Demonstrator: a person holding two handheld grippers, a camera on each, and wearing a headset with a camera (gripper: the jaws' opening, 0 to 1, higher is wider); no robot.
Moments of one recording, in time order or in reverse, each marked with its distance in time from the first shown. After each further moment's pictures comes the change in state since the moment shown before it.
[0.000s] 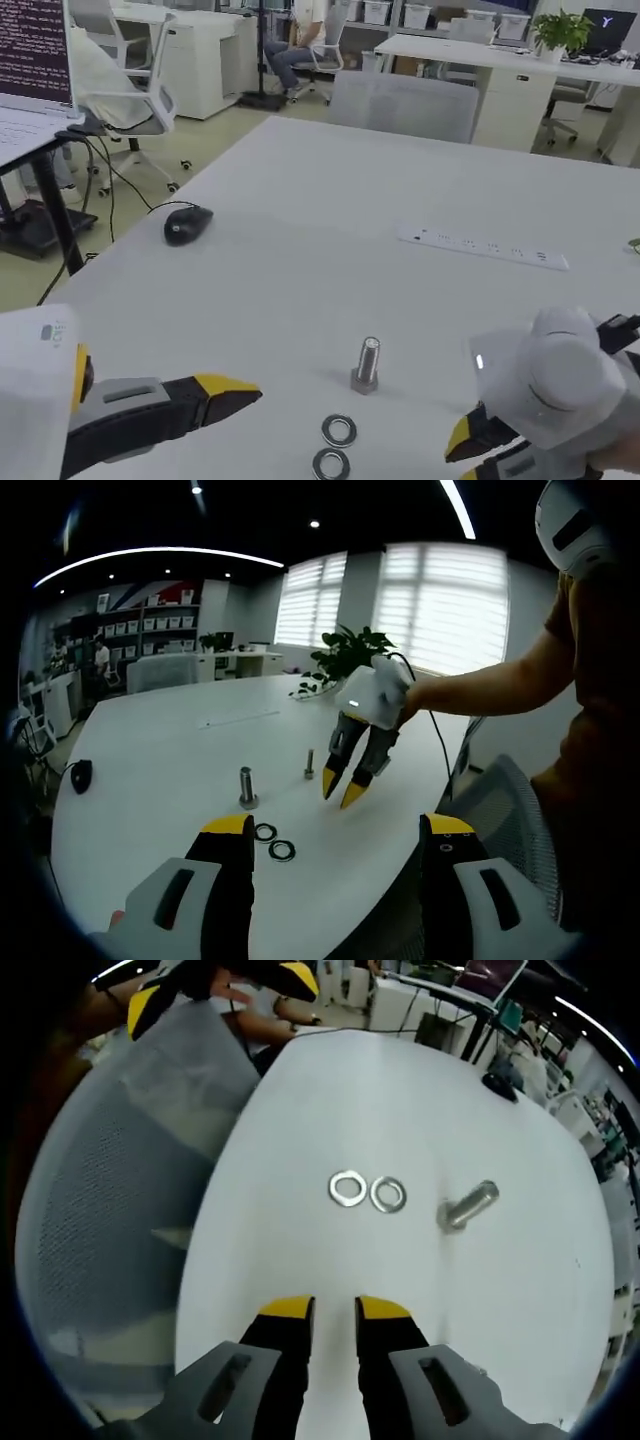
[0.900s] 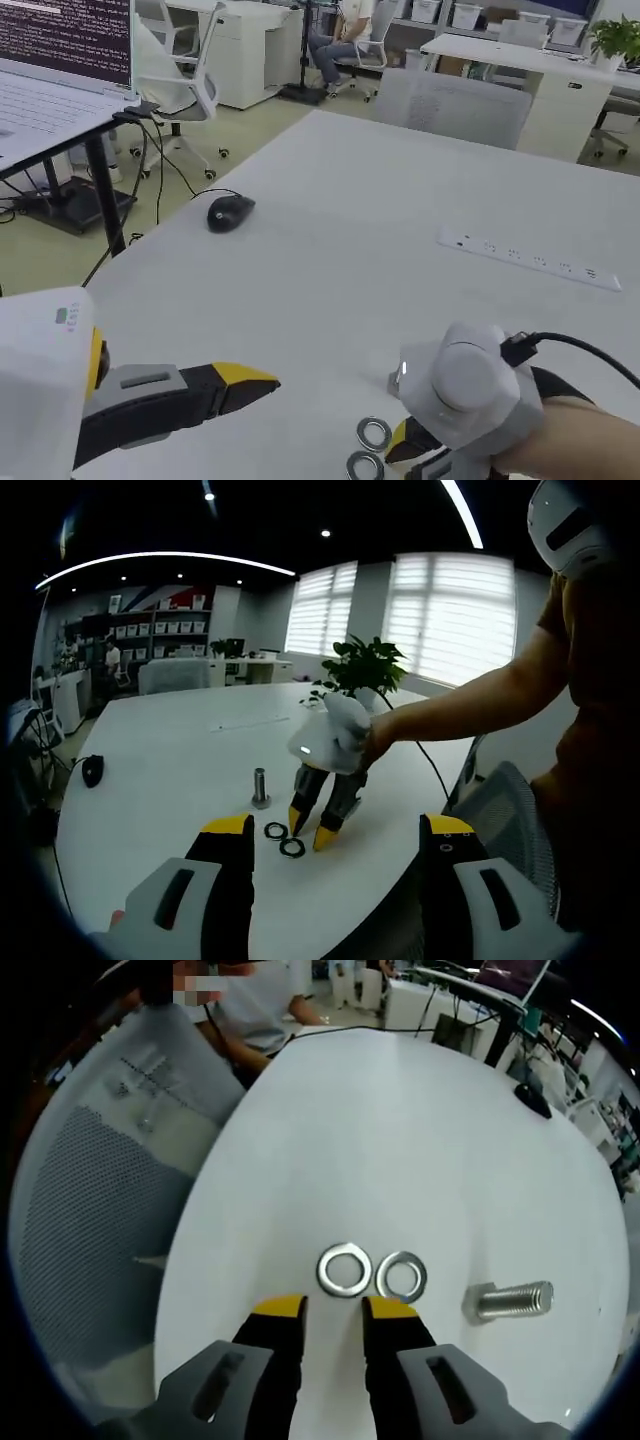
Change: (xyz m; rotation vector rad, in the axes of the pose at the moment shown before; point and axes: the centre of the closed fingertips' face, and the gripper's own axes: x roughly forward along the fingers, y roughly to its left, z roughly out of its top) left arm -0.014 0.010 0.000 -0.021 -0.040 0.036; right arm 0.057 -0.011 0.050 -0.022 -0.008 0.062
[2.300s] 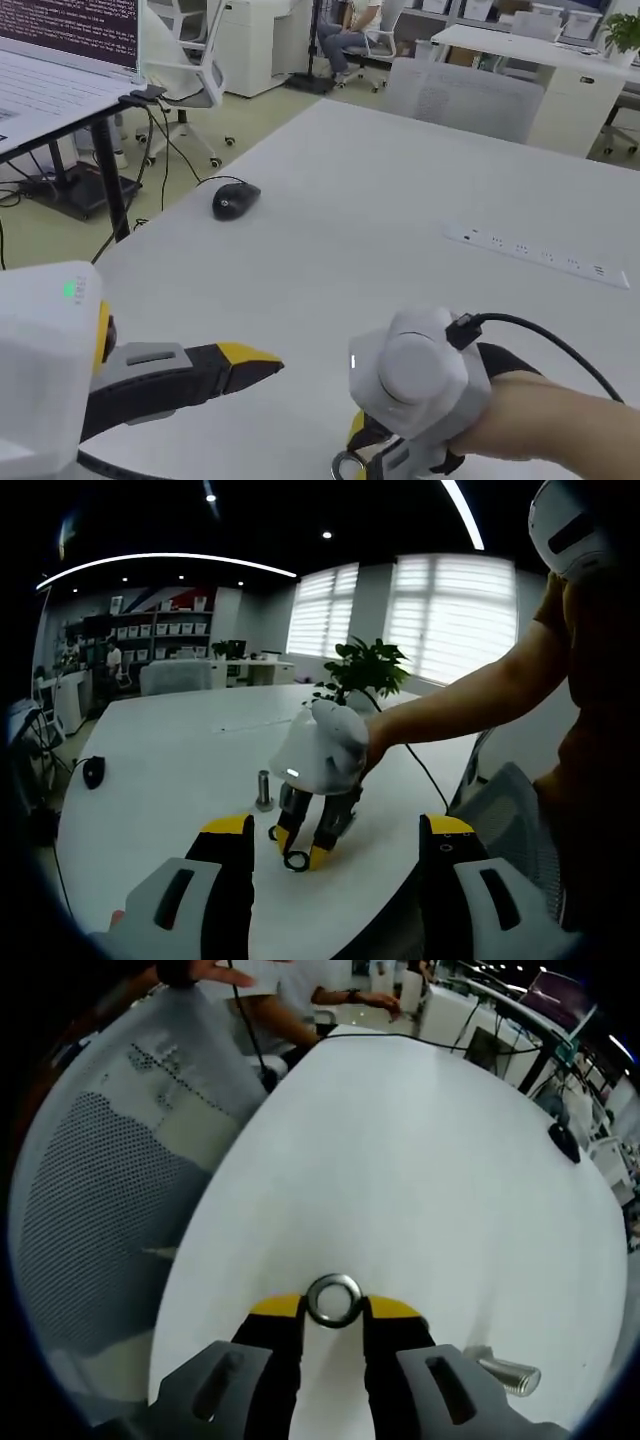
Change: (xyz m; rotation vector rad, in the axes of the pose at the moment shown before) left arm 0.002 0.006 0.002 -0.001 -0.009 0.007; right arm 0.013 0.006 0.028 -0.133 0.027 0.048
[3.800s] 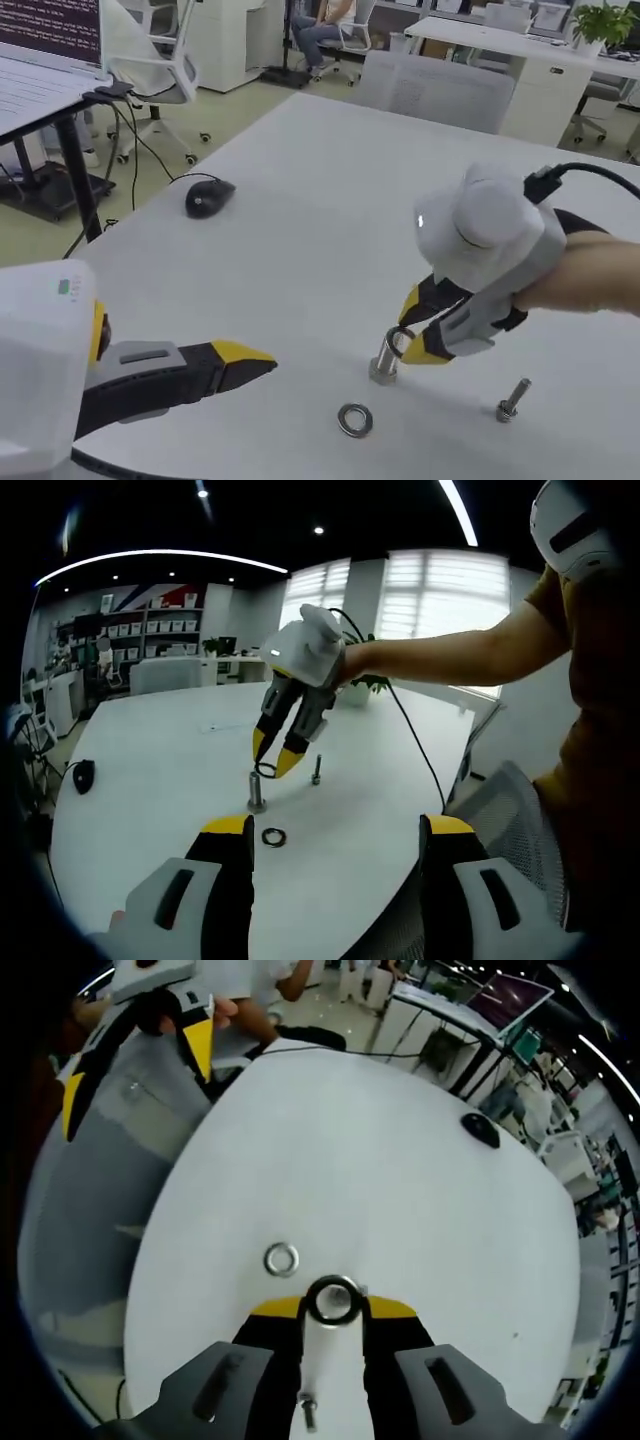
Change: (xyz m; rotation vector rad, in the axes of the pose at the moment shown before) left arm 0.012 0.000 0.000 0.010 0.021 -0.041; right arm -0.102 -0.088 -0.027 0.010 0.046 -0.183
